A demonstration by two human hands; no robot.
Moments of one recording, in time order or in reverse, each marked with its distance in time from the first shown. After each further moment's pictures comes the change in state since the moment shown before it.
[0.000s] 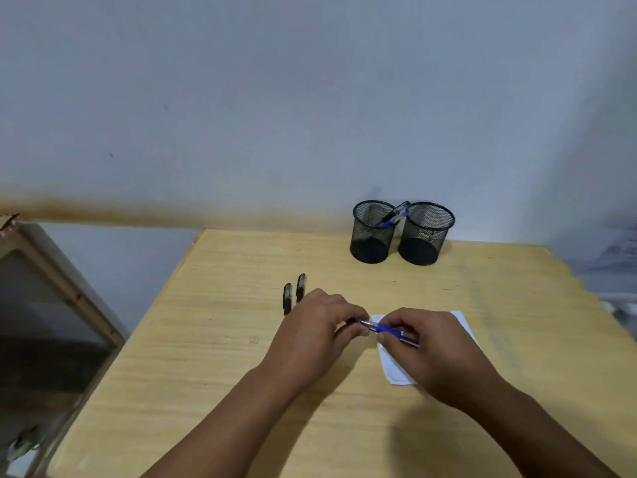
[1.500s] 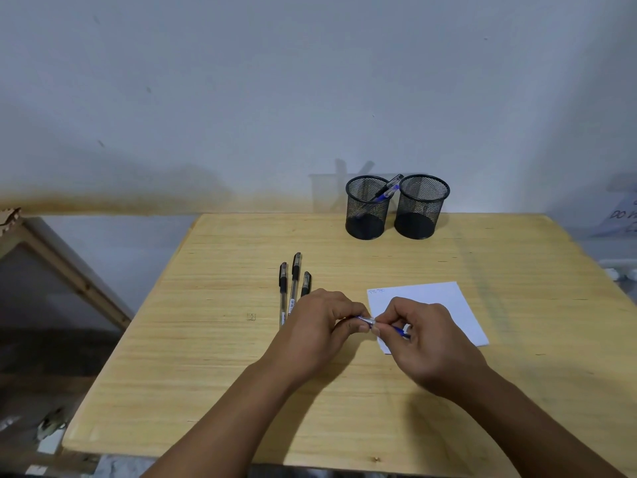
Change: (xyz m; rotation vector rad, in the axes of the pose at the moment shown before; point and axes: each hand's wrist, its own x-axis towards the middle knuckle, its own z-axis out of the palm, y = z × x) left_hand -0.017 0.017 0.010 -0.182 -0.114 -0.055; right_hand -0.020 0.032 0.026 0.258 0.008 0.003
